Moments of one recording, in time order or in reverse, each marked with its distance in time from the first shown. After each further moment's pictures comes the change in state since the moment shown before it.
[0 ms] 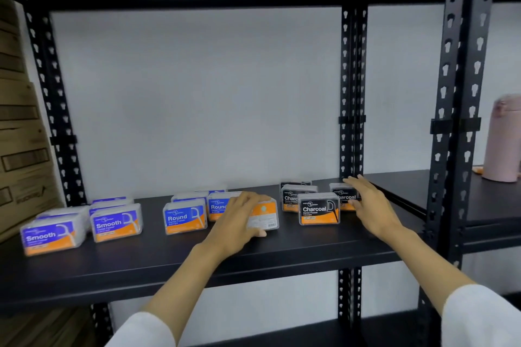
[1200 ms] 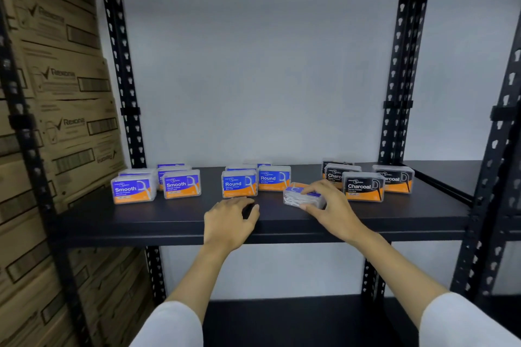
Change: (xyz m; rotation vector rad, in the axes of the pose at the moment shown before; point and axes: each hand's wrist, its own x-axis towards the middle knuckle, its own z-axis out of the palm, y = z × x) left_hand -0.103 -0.045 -0.029 0.349 0.318 -0.382; right_hand -0.059 -0.150 0.075 0.337 -0.190 -0.241
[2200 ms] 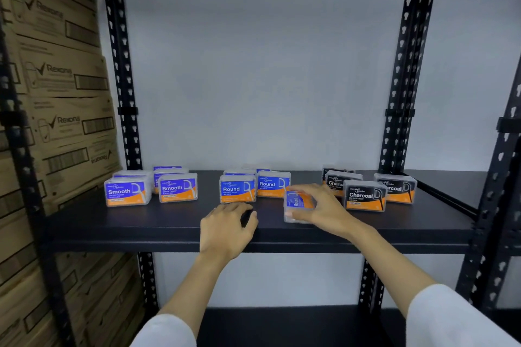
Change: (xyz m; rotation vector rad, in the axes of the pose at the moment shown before) left_hand 0.001 -0.004 0.007 0.043 0.066 0.030; right_hand 0.027 -0.008 0.001 0.041 -0.243 0.160
